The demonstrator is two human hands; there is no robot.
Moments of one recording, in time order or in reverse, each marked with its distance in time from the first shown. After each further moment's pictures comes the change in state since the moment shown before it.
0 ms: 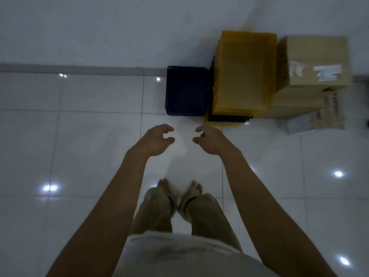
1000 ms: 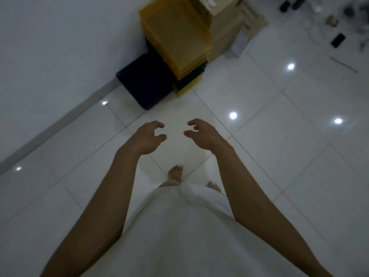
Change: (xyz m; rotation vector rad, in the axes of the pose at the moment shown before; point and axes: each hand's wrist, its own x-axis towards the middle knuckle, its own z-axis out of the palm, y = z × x) left_hand -0.108 -0.032 -0.114 0.587 -0.389 0.298; right_hand -0.168 -0.126 0.153 0.689 0.406 0.363
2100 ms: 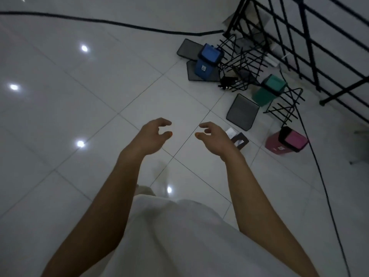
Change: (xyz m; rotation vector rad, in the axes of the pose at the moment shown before) left_hand -0.351 0.114 0.472 0.725 -1.112 1.081; right_hand -0.545 0.377 0.233 1.136 1.330 0.800
